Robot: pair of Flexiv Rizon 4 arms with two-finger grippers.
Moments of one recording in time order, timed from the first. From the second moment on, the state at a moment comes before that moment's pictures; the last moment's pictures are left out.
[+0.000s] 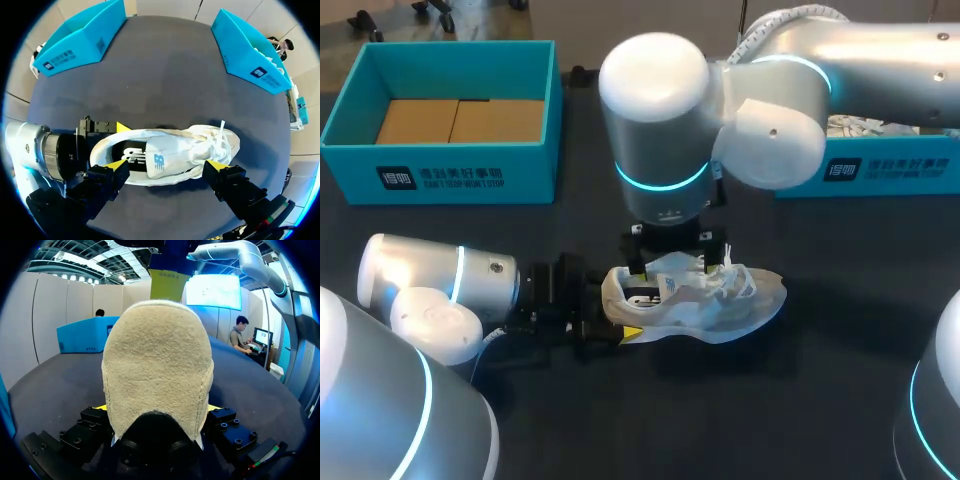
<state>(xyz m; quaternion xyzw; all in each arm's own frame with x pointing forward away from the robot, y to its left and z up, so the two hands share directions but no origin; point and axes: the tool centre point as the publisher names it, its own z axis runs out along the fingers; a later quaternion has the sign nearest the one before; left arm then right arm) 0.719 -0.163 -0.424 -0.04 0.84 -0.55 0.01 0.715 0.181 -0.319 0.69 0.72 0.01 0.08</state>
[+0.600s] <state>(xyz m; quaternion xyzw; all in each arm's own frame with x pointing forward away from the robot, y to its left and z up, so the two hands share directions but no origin) 0.719 -0.163 -0.424 -0.04 0.84 -0.55 0.01 0.717 0.180 -0.349 0.70 0.70 -0.01 0.13</state>
